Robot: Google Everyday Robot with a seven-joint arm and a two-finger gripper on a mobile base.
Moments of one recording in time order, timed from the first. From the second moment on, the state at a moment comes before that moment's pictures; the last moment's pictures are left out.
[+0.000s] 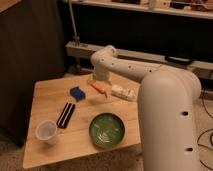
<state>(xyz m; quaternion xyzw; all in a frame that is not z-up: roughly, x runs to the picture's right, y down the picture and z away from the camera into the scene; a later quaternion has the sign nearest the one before) -0.036 -0.042 0.882 -0.20 0.10 0.70 0.68</state>
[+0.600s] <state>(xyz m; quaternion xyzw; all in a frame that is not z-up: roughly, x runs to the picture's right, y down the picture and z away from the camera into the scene) -0.049 -0.053 0.871 -0.21 0.06 0.66 0.72</state>
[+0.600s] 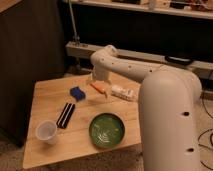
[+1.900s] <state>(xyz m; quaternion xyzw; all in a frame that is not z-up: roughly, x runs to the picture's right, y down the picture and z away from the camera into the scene) -0.237 -0.067 0.867 -0.27 0.03 0.46 0.85</state>
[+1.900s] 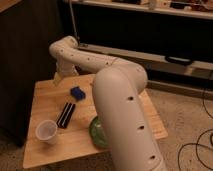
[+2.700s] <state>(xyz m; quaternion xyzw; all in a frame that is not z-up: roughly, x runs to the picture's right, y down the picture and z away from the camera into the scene) -0.225 -0.035 0.946 -0.32 0.06 0.47 0.82</state>
